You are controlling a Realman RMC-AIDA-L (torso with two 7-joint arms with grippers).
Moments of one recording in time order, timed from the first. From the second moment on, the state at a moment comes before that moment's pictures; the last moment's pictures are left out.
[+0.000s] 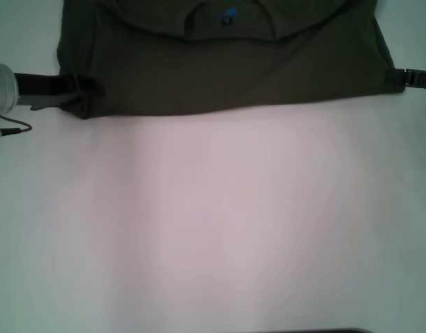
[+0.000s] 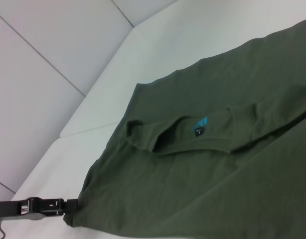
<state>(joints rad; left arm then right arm) -0.63 -2.09 -2.27 -0.76 -0.74 1.01 -2.60 0.39 1.97 -0.60 -0.83 -2.04 -1.54 2.06</state>
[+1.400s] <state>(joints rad) -0.67 -2.08 -2.29 -0.82 -0.71 1.22 -2.63 0.38 1.97 -0.58 -0.83 -2.05 -1.56 2.07</state>
